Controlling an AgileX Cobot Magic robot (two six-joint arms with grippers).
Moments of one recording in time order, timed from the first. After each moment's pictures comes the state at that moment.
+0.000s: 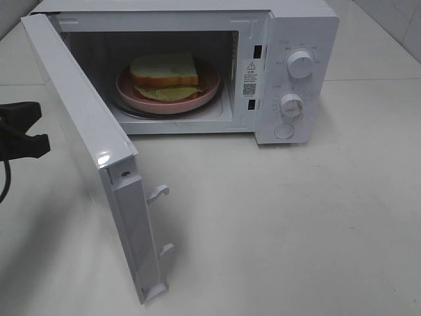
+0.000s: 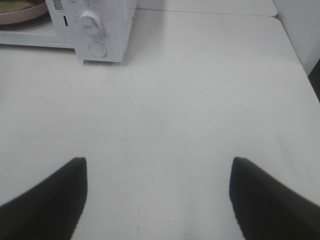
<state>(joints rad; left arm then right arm) -0.23 1.51 -0.34 0.19 -0.85 -0.12 0.10 0.00 -0.50 -0.07 1.05 0.05</state>
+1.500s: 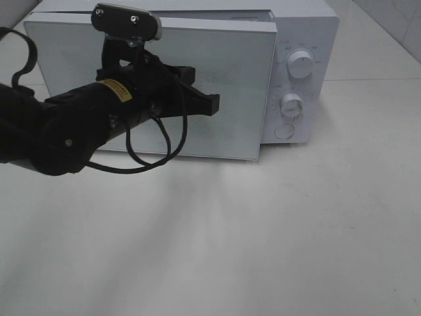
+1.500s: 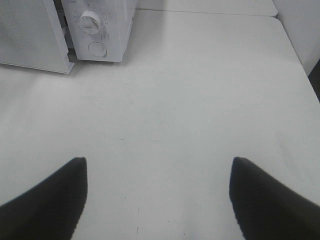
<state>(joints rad) -0.76 1.83 -0.87 -0.30 -0.67 0.14 0.10 0.00 -0.50 -0.07 1.05 0.05</state>
